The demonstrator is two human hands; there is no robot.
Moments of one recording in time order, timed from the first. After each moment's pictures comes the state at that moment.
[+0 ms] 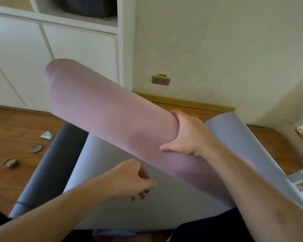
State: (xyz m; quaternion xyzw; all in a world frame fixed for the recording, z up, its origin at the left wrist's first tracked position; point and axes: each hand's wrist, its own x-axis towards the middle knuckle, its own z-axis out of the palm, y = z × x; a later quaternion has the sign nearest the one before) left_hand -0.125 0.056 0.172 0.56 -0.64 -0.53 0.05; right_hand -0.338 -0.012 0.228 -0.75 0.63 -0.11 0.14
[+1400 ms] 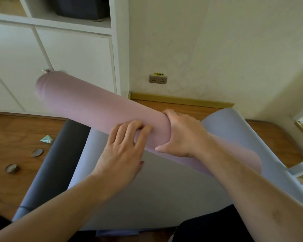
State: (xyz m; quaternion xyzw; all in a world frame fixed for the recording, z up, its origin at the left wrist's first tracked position) left_hand -0.121 0.042 0.180 0.48 -0.85 0.09 0.19; right_hand -0.330 -0.003 0.226 -0.78 0.62 -0.07 0.04
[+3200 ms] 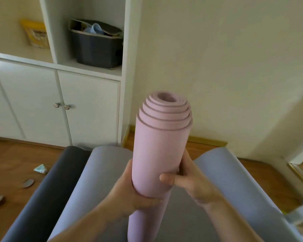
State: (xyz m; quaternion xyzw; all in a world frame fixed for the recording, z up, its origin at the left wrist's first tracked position) left_hand -0.130 0.025 0.165 0.43 -0.61 -0.51 0.43; right_hand -0.336 0.025 0.247 -0.66 0.43 -0.40 0.48
